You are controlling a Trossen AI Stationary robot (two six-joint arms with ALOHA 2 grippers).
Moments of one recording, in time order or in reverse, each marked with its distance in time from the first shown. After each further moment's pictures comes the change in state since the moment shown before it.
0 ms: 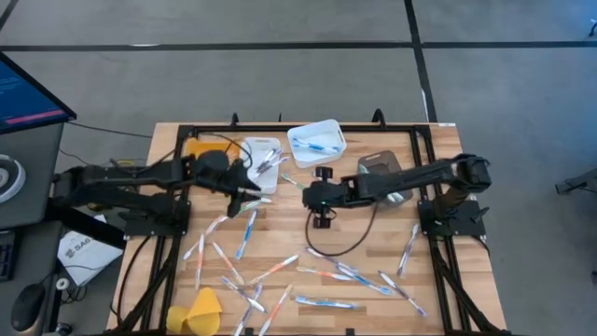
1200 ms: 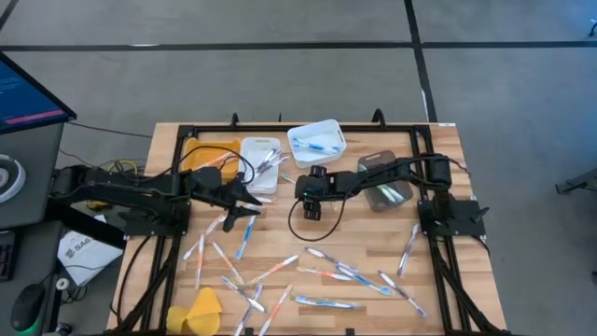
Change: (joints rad) left arm -0.128 -0.052 -0.214 0.325 -0.004 -0.003; right arm -0.146 0.293 0.004 0.132 -0.056 0.029
